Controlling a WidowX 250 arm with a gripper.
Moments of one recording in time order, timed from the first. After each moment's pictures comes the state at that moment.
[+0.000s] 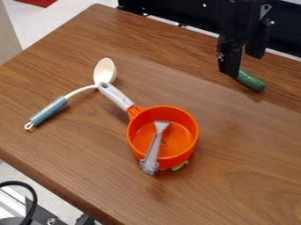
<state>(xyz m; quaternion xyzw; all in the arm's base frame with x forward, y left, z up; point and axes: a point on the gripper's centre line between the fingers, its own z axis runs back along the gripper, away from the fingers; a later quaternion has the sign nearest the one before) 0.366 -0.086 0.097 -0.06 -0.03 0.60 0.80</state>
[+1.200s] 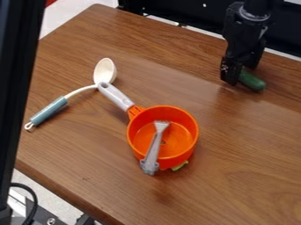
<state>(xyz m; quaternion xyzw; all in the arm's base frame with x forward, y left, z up) 0.410 -0.086 0.044 -0.01 -0.06 0.61 0.79</state>
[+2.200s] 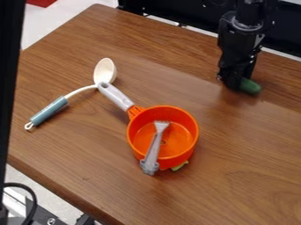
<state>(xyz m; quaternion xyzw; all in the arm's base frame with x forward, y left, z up) 0.394 -0.073 0.037 -0.02 -0.04 0.60 0.80</state>
